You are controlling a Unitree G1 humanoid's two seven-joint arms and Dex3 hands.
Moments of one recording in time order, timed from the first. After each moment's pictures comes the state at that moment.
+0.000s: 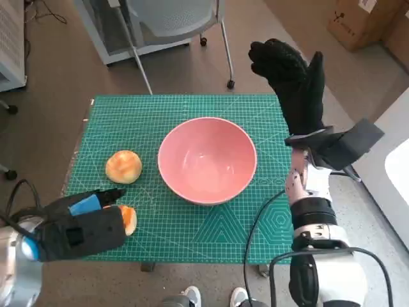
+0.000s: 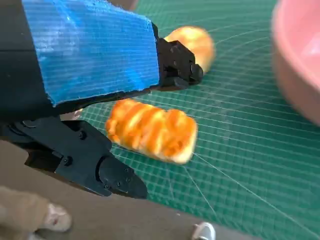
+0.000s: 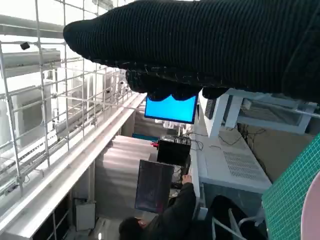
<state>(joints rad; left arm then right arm) -0.19 1.17 -0.37 -0.65 0.21 1.02 -0.57 -1.03 -0.07 -0.29 1.12 0.27 -0.72 0.58</state>
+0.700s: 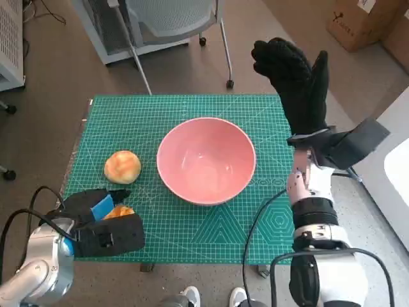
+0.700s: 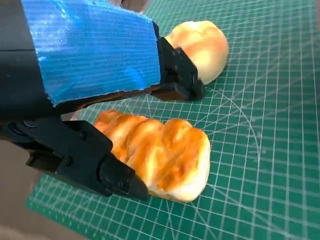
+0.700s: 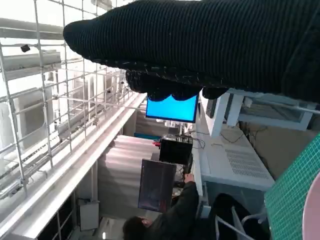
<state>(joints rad) -0.14 1.02 -0.48 -0.42 0.54 0.73 -0.43 -1.03 -0.08 -0.30 1.10 0.30 -0.70 0.60</state>
